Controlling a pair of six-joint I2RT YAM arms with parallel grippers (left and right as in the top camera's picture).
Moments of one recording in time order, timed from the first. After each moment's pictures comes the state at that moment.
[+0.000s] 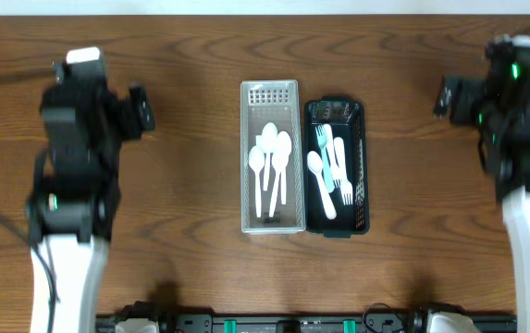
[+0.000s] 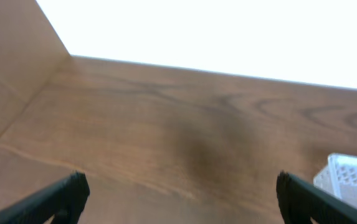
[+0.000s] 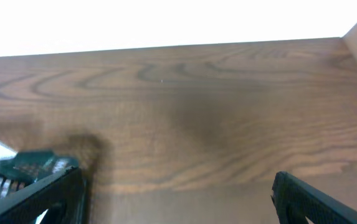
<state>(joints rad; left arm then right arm) -0.01 1.07 1.13 -0.54 -0.22 -0.07 -0.10 1.23 1.21 -0.58 0.02 0.03</state>
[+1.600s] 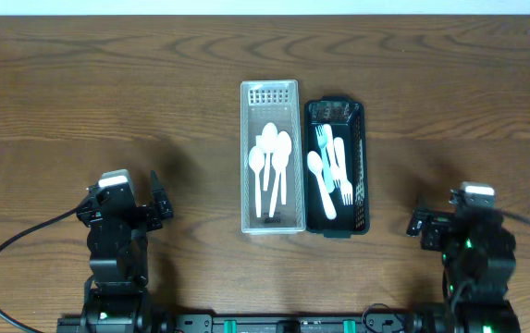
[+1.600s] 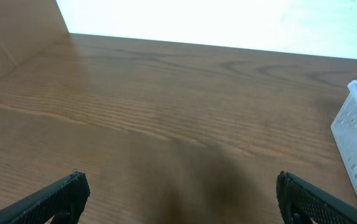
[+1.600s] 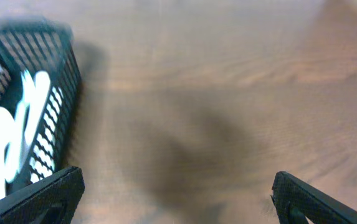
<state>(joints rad) -0.02 0.42 0.30 -0.21 -0.22 -0.07 -0.05 0.32 0.41 -0.58 0.09 0.03</state>
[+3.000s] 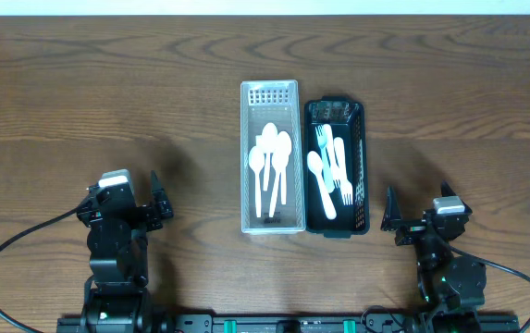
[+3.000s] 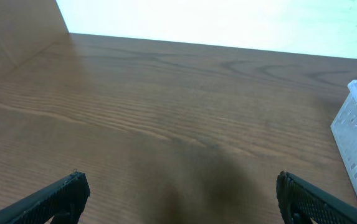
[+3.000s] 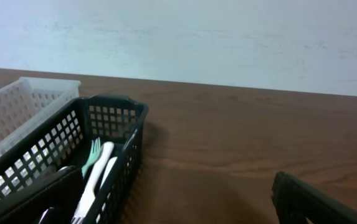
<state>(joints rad) -0.02 0.42 0.30 -0.21 -0.22 -0.07 0.11 0.02 0.01 -0.07 0.01 0.02</state>
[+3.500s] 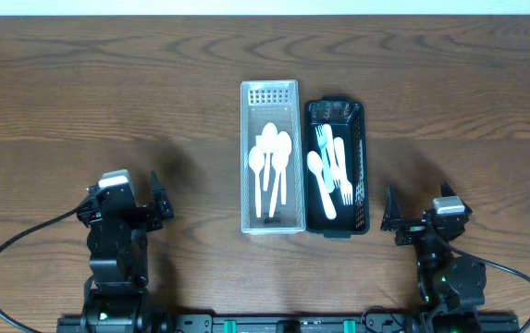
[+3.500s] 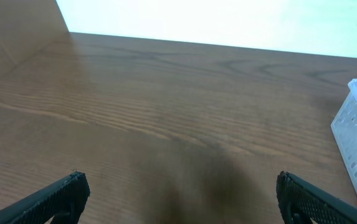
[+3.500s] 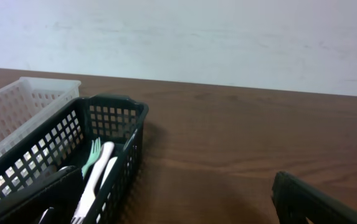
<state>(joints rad) -0.02 0.40 0.30 -0.23 -0.22 -0.07 0.11 0.02 0.01 -0.07 0.01 0.02</state>
